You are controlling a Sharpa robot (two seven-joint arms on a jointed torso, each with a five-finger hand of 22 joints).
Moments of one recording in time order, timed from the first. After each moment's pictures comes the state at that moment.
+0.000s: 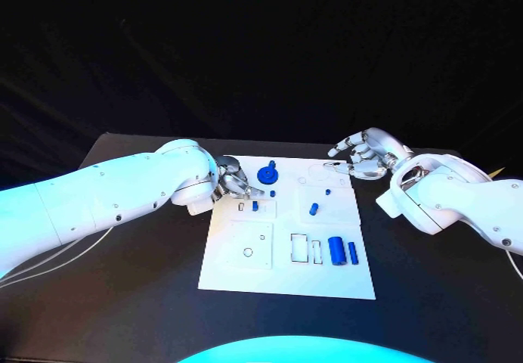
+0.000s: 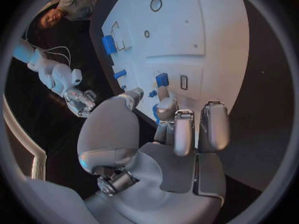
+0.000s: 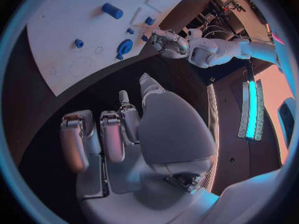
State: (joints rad) left arm 1.28 -0.62 -0.06 1.35 -0.96 0.09 -0.52; left_hand 1.04 -0.22 0.37 0.29 0.13 0.88 0.05 0.80 0.71 1.27 -0.02 1.15 1.02 1.46 -0.07 1.55 1.31 0.07 1.35 0.05 1.46 1.29; right arm 1.30 -0.97 -0.14 1.66 -0.98 -0.54 -0.13; right_hand 1.38 -0.13 0.11 0.29 0.17 0.87 0.16 0.21 0.37 1.41 0.08 1.35 1.31 1.47 0.01 1.56 1.31 0.01 1.47 0.11 1.57 1.31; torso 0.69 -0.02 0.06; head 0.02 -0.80
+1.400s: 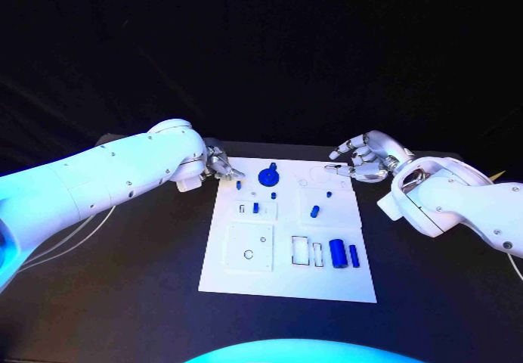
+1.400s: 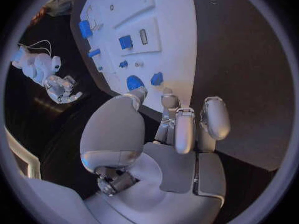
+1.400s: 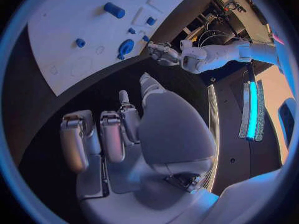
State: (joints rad) left arm 1.32 -0.53 -0.04 1.07 -1.05 0.17 -0.51; left_hand 1.11 -0.16 0.32 0.30 0.14 0.80 0.10 0.68 0.65 1.18 0.03 1.06 0.90 1.46 -0.04 1.51 1.31 0.07 1.28 0.08 1.42 1.22; right arm 1.30 -0.97 -0.14 1.66 -0.98 -0.54 -0.13; right_hand 1.38 -0.13 0.11 0.29 0.17 0.87 0.16 0.22 0.37 1.41 0.08 1.35 1.31 1.47 0.01 1.56 1.31 0.01 1.47 0.11 1.57 1.31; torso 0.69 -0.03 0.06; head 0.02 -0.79
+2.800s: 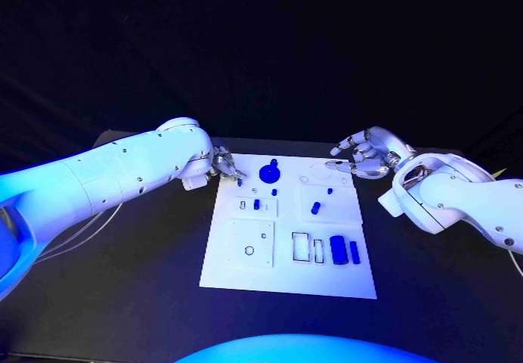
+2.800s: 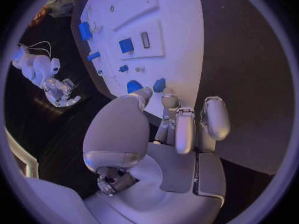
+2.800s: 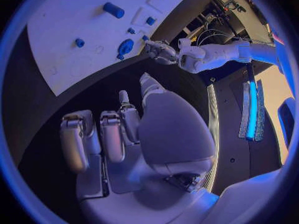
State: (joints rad) left arm 1.32 -0.49 -0.06 1.03 -1.03 0.19 -0.51; left_hand 1.20 -0.11 0.33 0.29 0.14 0.82 0.10 0.68 0.64 1.17 0.03 1.07 0.91 1.46 -0.04 1.51 1.31 0.07 1.28 0.08 1.42 1.22; right arm 1.30 -0.96 -0.14 1.65 -0.98 -0.54 -0.13; right_hand 1.38 -0.13 0.11 0.29 0.17 0.87 0.16 0.22 0.37 1.41 0.08 1.35 1.31 1.47 0.01 1.56 1.31 0.01 1.47 0.11 1.57 1.31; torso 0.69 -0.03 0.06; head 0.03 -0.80
